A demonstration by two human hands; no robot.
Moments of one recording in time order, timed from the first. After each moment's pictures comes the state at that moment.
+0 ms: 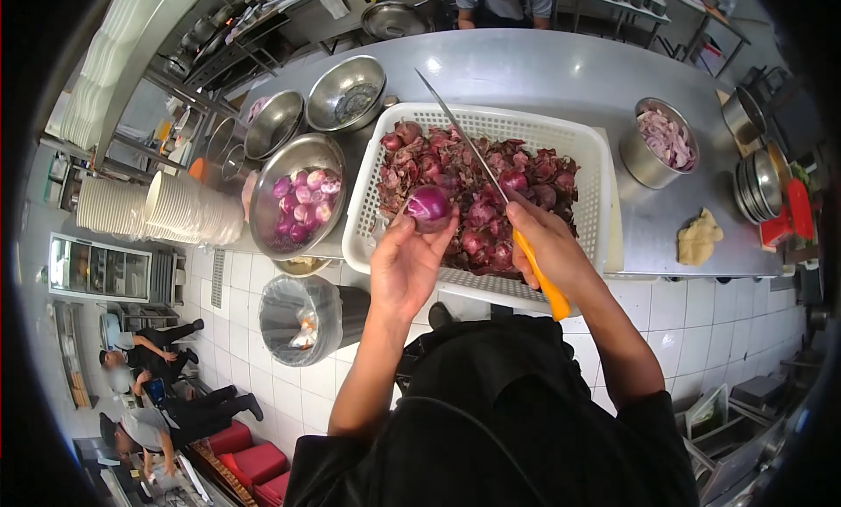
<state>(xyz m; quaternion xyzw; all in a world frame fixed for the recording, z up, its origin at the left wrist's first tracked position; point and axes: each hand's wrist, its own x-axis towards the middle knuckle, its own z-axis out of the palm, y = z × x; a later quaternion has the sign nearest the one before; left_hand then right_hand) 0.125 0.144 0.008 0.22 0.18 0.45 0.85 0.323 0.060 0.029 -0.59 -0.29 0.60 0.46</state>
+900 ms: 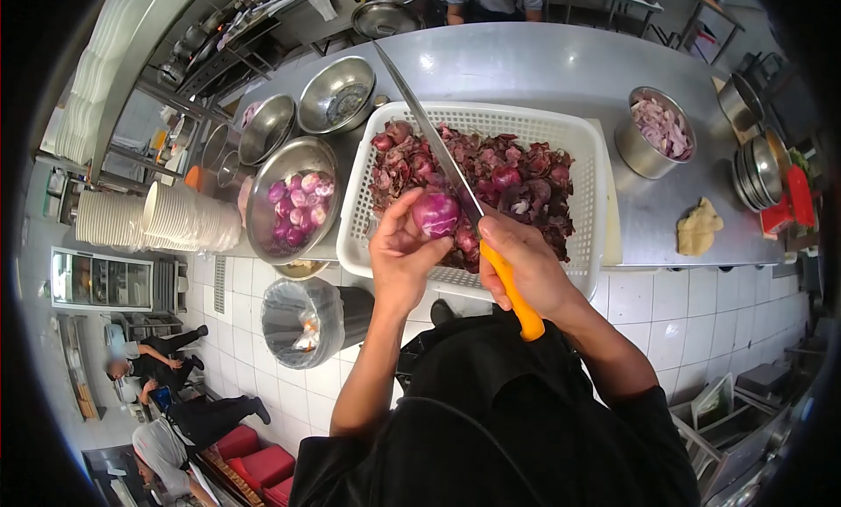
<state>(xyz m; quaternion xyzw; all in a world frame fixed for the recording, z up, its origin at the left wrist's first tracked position) 0.134 0.141 0.000 0.49 0.25 0.48 0.68 0.300 0.052 0.042 -0.42 -0.32 0.66 0.53</state>
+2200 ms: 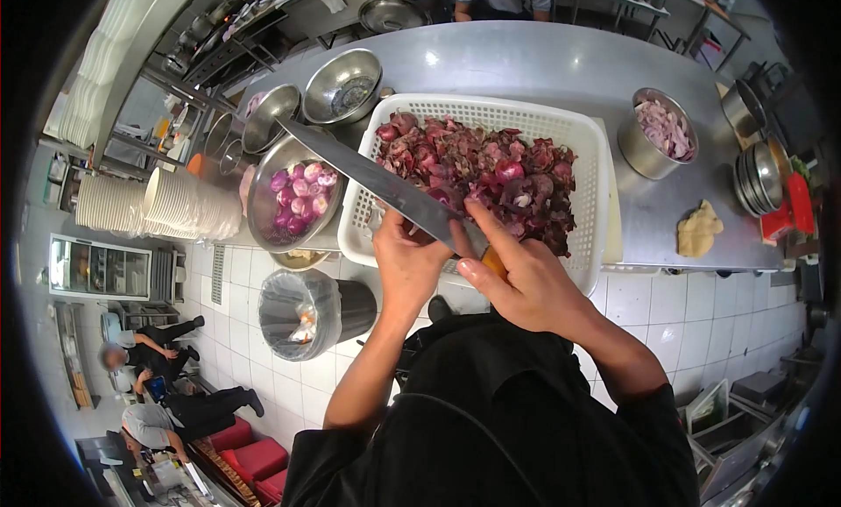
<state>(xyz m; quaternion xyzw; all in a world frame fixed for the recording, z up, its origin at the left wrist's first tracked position) 0.139 0.123 0.023 0.61 0.41 0.44 0.51 0.295 0.032 0.052 -0.57 -0.62 0.34 0.40</state>
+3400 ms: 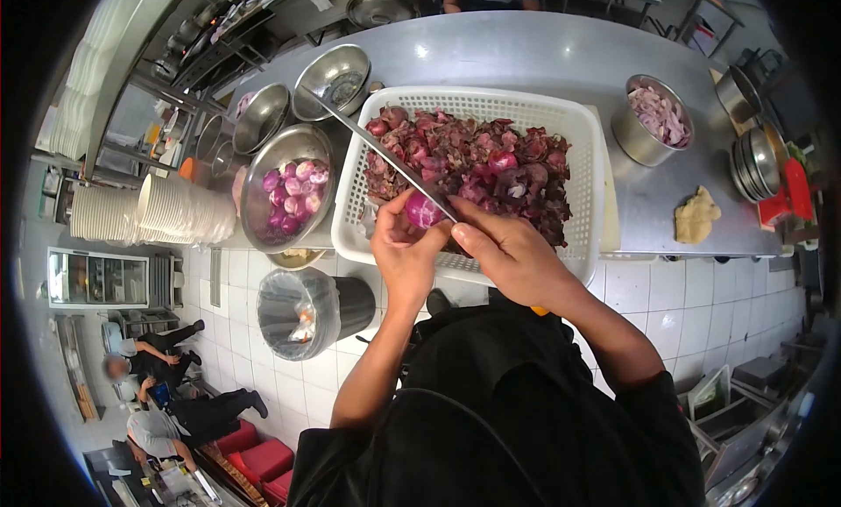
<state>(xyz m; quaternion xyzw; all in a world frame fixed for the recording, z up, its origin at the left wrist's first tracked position) 0.142 0.122 -0.007 0.50 0.39 0.50 0.58 0.292 0.049 0.045 -0.61 -0.51 0.47 0.39</state>
